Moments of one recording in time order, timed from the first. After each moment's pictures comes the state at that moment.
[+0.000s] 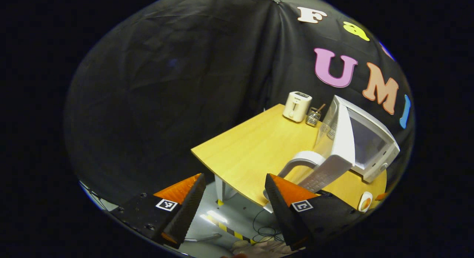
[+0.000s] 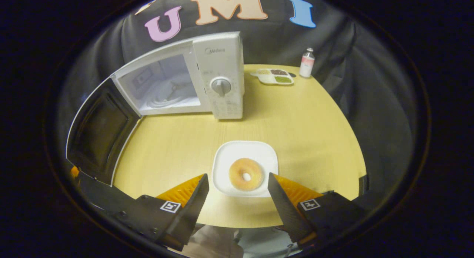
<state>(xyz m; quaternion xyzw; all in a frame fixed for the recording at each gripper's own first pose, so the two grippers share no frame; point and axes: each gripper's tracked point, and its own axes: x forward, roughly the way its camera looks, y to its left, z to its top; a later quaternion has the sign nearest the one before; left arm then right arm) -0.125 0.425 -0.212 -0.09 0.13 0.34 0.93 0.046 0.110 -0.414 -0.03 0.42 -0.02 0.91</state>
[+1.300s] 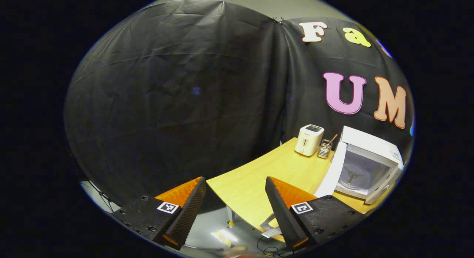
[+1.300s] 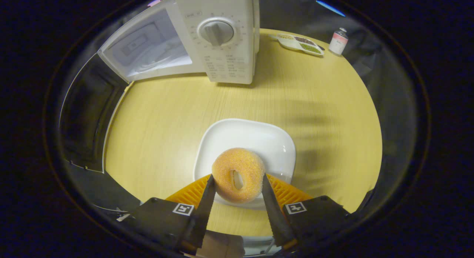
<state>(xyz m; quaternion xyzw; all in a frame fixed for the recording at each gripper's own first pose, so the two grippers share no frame) -0.107 0.393 -0.119 -0.03 0.04 0.40 0.91 0.064 0.104 -0.471 -0.06 0.52 0.01 0.85</state>
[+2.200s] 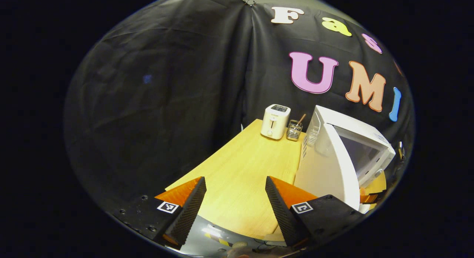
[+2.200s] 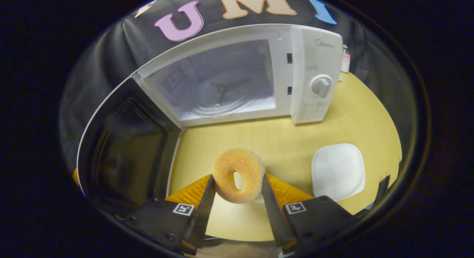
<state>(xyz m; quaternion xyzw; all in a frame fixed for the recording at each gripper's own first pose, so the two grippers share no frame) -0.011 0.434 -0.161 -0.03 0.12 0.22 0.97 0.105 0.320 -0.425 0.06 0.37 0.02 0.93</state>
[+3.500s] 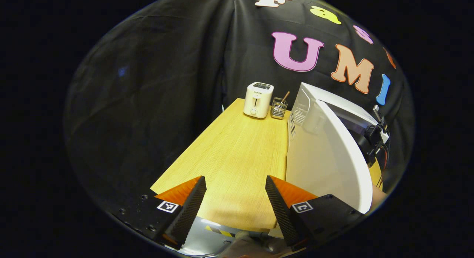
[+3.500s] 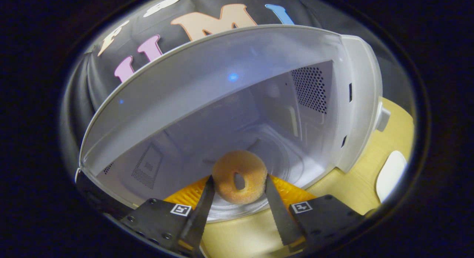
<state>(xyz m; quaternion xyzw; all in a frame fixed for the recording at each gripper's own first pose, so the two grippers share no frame) 0.008 0.427 -0.189 -0.03 0.21 0.14 0.97 0.299 0.350 -0.406 0.18 0.17 -0.12 0.96</state>
